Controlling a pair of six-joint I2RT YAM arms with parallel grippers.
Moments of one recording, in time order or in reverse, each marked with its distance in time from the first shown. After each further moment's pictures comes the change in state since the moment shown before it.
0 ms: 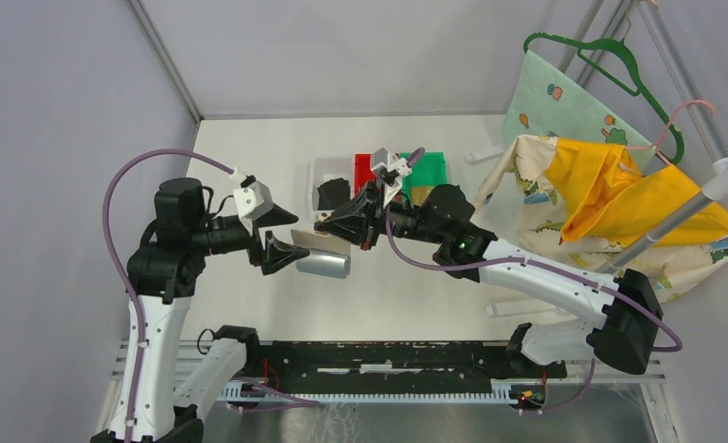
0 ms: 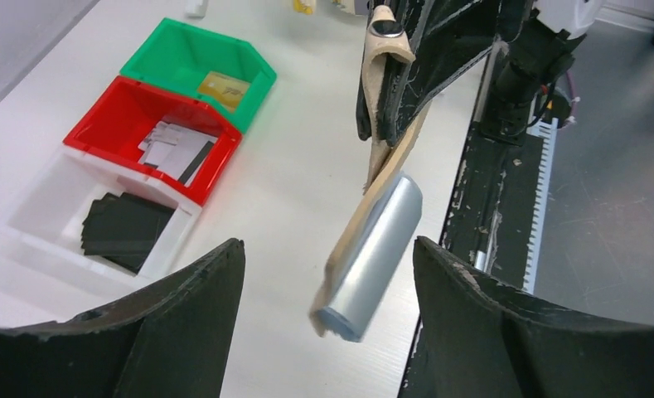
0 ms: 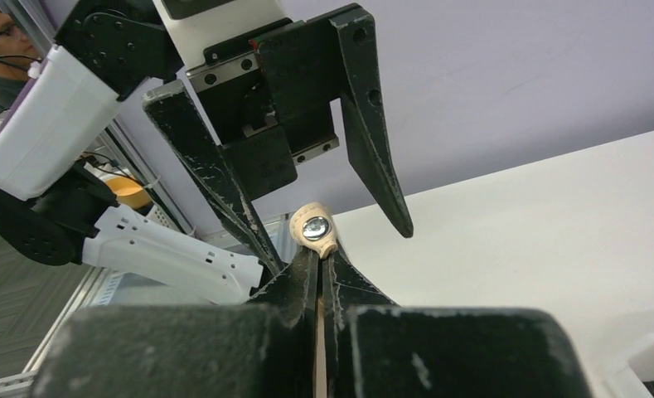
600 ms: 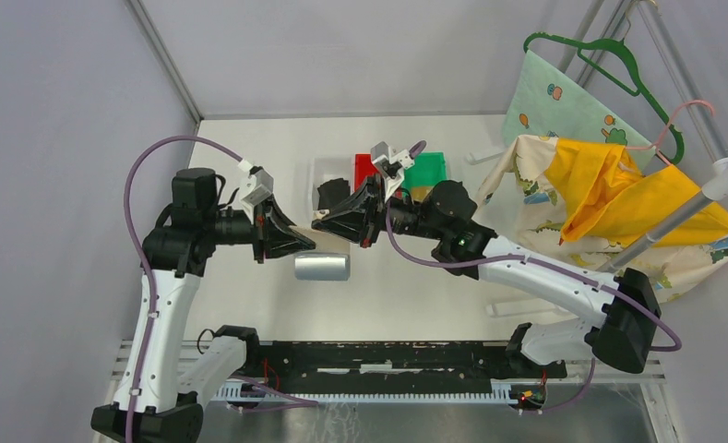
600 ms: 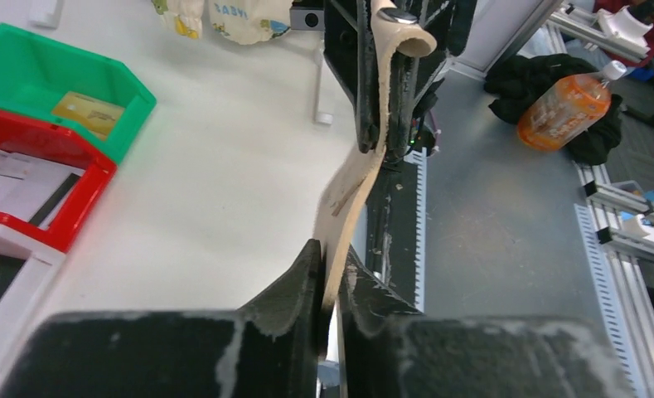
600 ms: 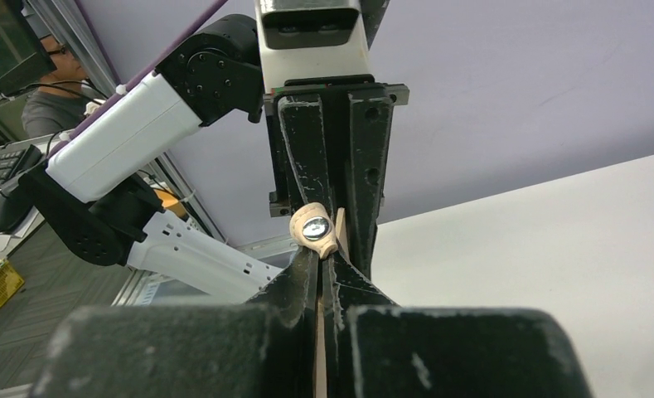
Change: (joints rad) left arm 0.000 0.085 -0.045 0.047 0.275 -0.132; right arm 0.000 0.010 0.040 0.025 -0.045 0.092
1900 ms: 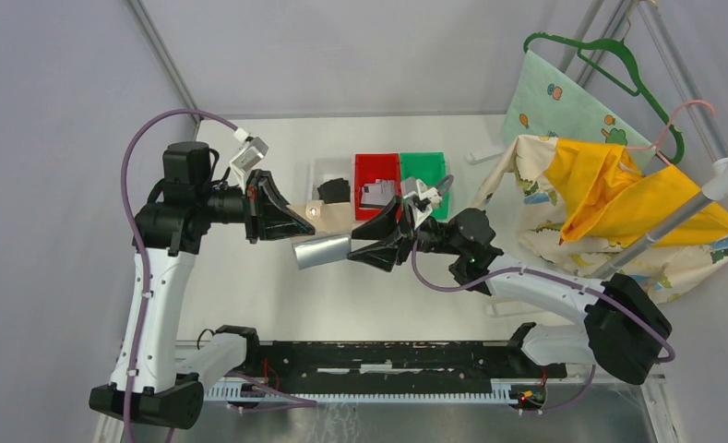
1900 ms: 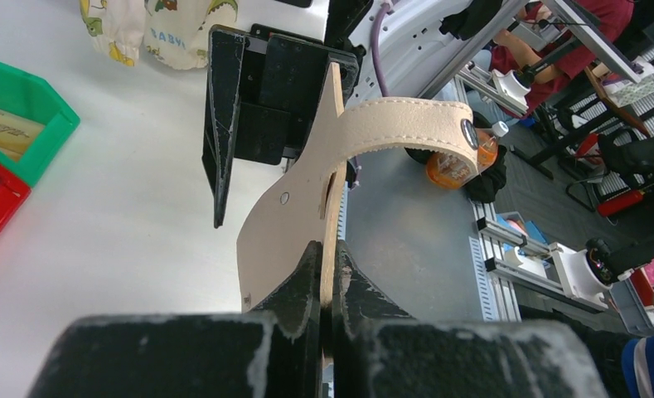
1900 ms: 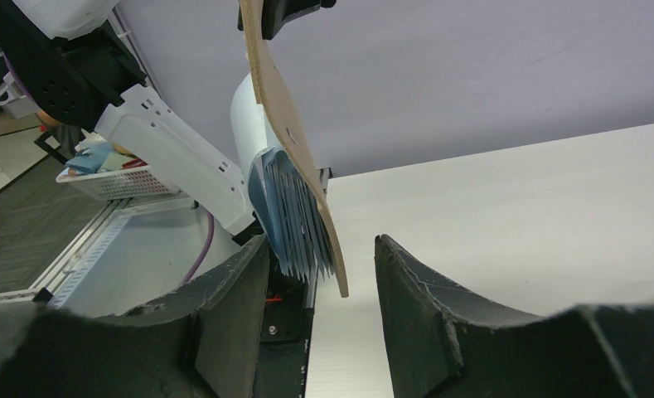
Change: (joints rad) left arm 0.000 0.124 0.206 -0.033 0.126 -0.246; right arm -0.155 -0.062 -0.406 0.373 -0.222 -0.045
